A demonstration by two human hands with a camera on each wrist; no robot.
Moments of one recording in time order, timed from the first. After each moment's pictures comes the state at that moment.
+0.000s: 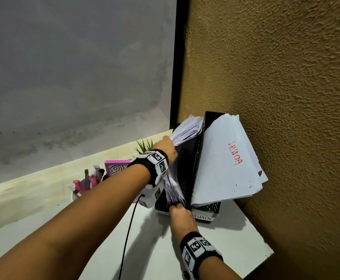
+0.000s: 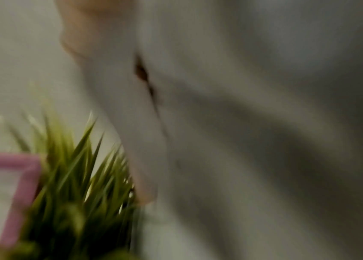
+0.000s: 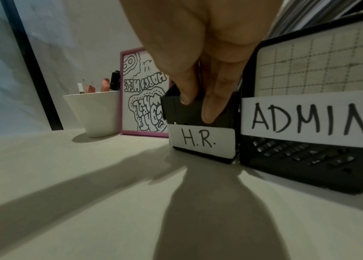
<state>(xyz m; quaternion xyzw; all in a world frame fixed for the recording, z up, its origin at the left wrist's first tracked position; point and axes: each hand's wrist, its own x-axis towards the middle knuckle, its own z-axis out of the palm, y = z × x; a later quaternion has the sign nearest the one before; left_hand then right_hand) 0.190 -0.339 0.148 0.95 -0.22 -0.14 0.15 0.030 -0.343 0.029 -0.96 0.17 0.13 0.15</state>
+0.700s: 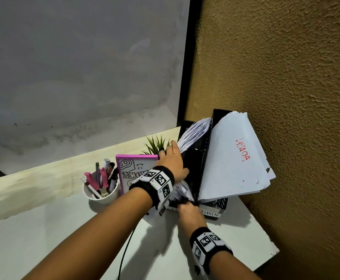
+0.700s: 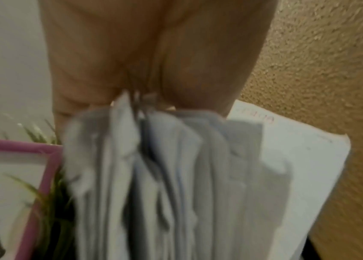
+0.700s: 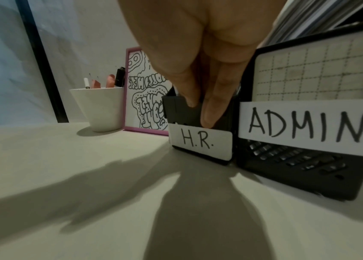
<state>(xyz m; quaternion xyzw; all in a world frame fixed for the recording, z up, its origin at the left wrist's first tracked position) 0.149 -0.301 0.127 0.94 -0.26 -0.17 0.13 0.027 -0.342 0.038 -0.96 0.16 0.18 0.12</state>
